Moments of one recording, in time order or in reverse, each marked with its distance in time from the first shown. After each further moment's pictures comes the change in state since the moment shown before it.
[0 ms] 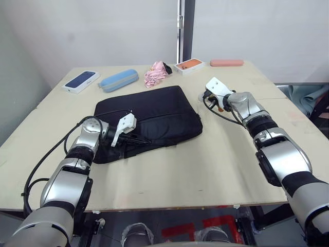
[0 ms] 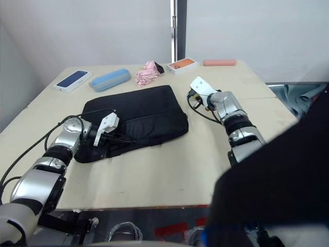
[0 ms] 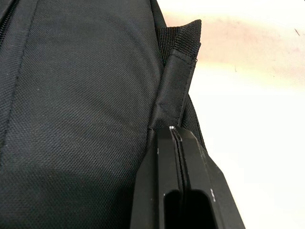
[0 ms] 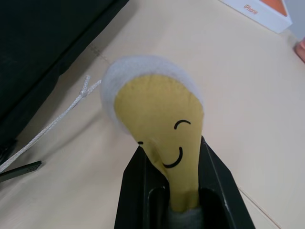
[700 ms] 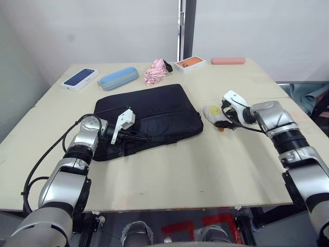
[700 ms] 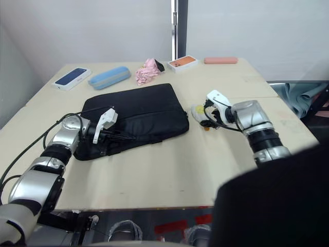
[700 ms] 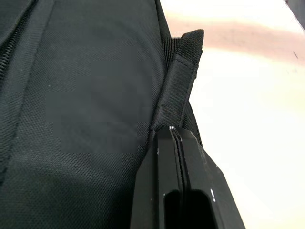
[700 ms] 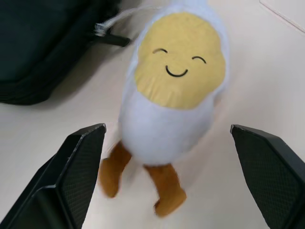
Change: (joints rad) left arm 0.013 0.035 0.027 -0.153 -0.074 0.167 -0.011; right arm 0.269 -0.247 -0.082 -0.610 0.184 0.571 0.435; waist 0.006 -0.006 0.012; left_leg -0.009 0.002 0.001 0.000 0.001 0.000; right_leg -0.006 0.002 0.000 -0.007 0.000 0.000
